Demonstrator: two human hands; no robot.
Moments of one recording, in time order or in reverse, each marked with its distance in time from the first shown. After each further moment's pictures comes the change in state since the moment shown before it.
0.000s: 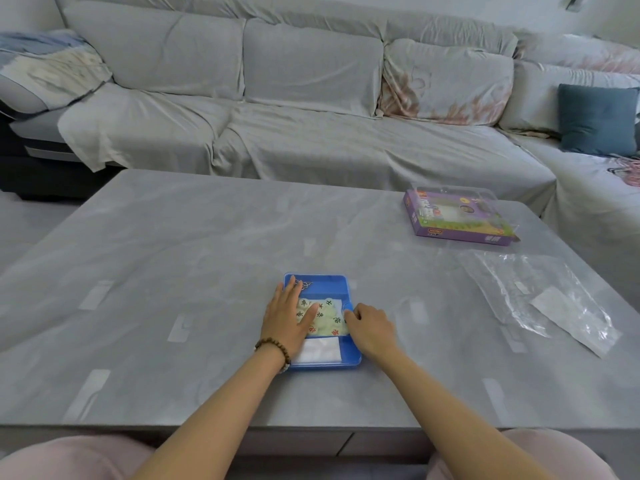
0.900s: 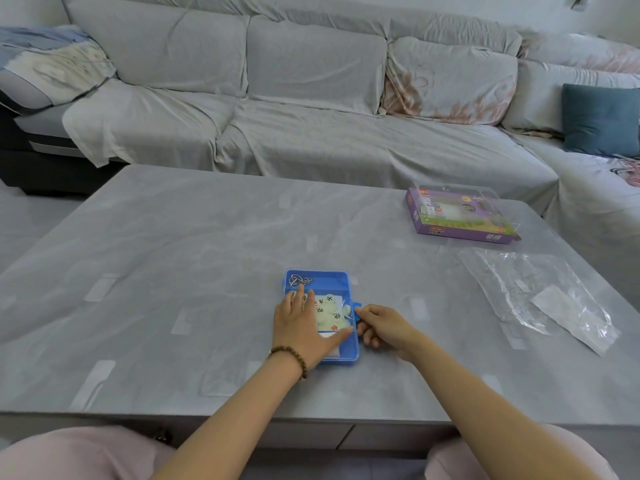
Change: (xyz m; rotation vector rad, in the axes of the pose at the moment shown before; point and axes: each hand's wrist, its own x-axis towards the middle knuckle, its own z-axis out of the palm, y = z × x) left_hand -0.032 0.034 -0.004 0.342 -0.077 -0.025; right_hand -0.008 0.017 -0.032 0.640 -0.362 0.099
